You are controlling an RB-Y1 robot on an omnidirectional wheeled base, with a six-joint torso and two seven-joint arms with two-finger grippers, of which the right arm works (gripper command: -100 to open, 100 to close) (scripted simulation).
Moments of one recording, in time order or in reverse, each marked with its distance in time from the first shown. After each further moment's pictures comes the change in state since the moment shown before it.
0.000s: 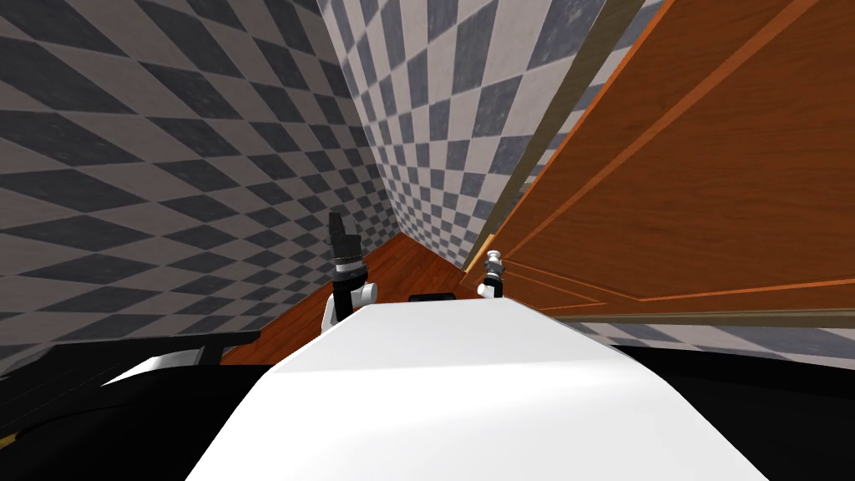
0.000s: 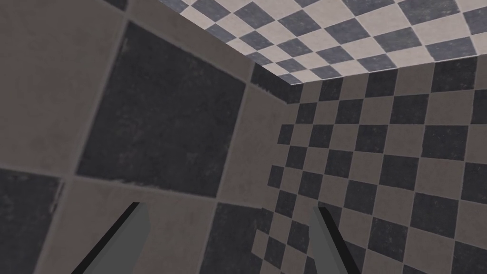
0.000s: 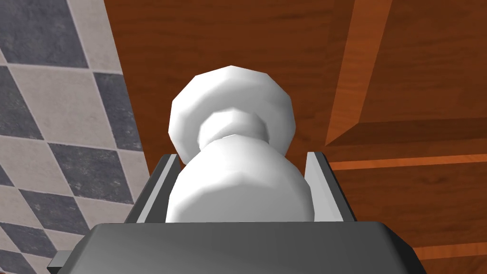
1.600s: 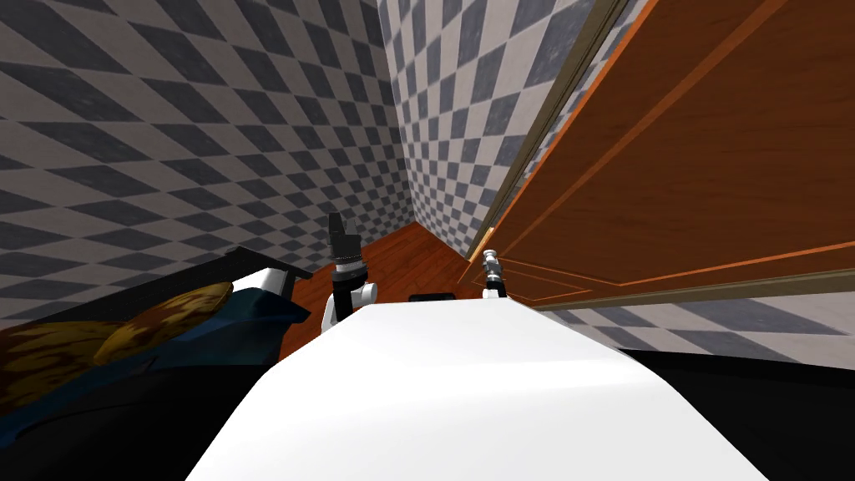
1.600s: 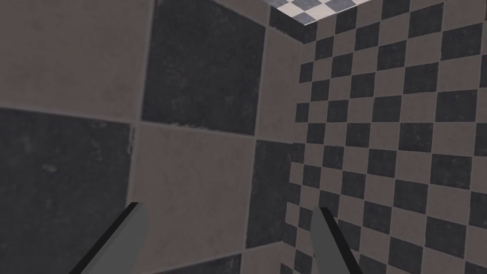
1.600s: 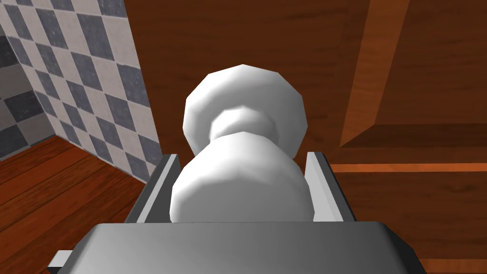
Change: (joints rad) arm 0.066 -0.097 0.165 -0.043 0.084 0.002 -0.207
